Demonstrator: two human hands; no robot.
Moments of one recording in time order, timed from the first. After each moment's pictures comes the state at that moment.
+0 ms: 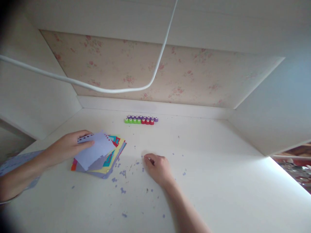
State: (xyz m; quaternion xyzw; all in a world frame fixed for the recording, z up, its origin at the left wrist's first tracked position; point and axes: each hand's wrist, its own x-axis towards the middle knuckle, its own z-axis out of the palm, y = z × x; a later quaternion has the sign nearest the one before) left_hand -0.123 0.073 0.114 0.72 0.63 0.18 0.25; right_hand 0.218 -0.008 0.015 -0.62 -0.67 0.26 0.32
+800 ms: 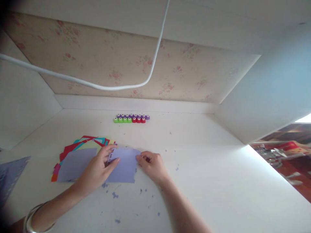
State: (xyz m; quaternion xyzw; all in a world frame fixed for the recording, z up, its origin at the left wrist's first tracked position) left_hand -0.012 0.025 0.029 0.74 0.49 0.34 0.31; right_hand 0.220 -0.008 0.024 -0.60 -0.61 0.37 0.37
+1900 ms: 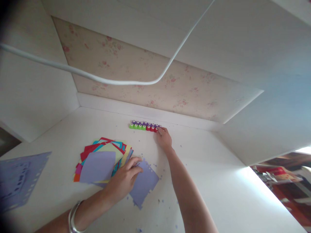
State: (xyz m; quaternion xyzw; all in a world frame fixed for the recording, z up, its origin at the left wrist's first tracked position) left_hand -0.016 0.022 0.006 0.85 0.35 0.31 0.26; right_hand 0.237 0.163 0.008 -0.71 -0.62 0.08 0.32
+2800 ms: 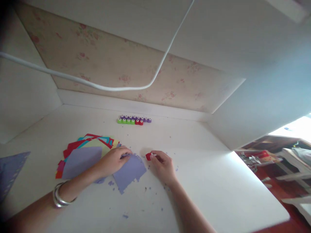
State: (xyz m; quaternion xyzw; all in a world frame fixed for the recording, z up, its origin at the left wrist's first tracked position) left_hand -0.003 0.060 0.037 0.78 0.39 0.25 0.41; right_hand 0.238 -0.019 0.010 -0.61 -0.54 0.31 0.49
